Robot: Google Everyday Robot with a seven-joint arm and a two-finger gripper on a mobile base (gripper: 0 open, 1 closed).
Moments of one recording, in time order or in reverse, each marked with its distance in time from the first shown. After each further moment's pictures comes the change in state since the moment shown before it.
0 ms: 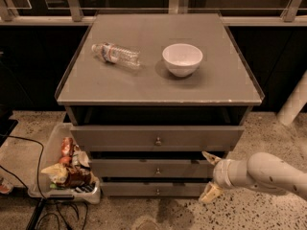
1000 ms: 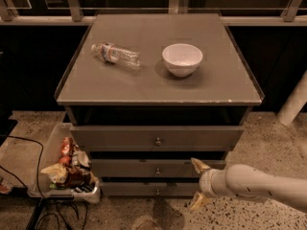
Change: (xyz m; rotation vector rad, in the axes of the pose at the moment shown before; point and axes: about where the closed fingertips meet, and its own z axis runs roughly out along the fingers) arm 0.005 0.034 0.049 -0.010 0.070 -0.083
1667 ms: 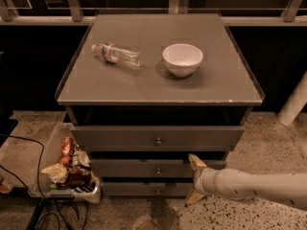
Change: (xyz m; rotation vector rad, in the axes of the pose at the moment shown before) arm 0.001 -0.019 0.031 0.120 0.067 -0.054
